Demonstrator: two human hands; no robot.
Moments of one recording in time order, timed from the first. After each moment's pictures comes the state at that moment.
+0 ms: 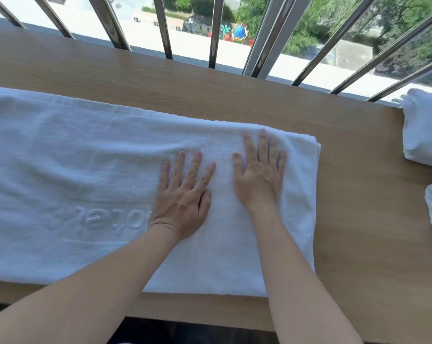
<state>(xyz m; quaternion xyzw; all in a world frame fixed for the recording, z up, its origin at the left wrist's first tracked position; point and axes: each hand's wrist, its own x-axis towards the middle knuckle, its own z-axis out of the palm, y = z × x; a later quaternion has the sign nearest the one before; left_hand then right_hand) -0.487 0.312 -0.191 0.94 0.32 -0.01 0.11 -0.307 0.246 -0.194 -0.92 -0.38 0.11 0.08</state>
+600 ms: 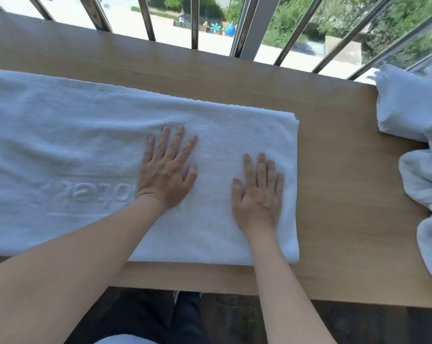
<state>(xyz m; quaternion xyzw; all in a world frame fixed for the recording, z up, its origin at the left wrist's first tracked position) -0.486 0.312 -0.194 0.94 0.34 -0.01 0.10 -0.352 0.135 -0.194 -0.92 -0.36 0.10 0.06</state>
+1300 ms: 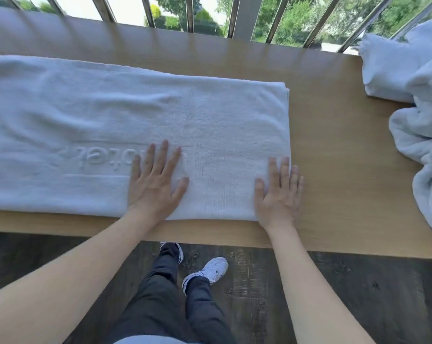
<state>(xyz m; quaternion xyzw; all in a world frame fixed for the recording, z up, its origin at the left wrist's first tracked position) -0.579 0.234 -0.197 0.92 0.37 -0.06 0.08 -0.376 0.033 -0.194 -0.95 -0.29 0.12 0.03</state>
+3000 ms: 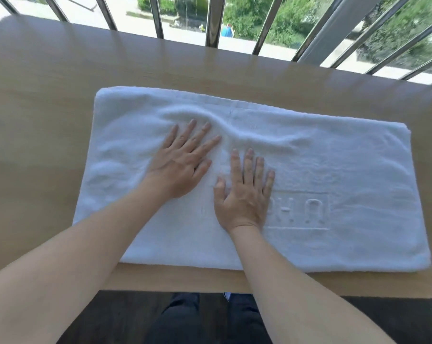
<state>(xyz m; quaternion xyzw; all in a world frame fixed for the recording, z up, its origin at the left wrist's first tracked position) -0.680 0.532 -0.198 0.97 0.19 -0.04 0.11 -0.603 0.363 -0.199 -0.94 -0.33 0.06 0.10</state>
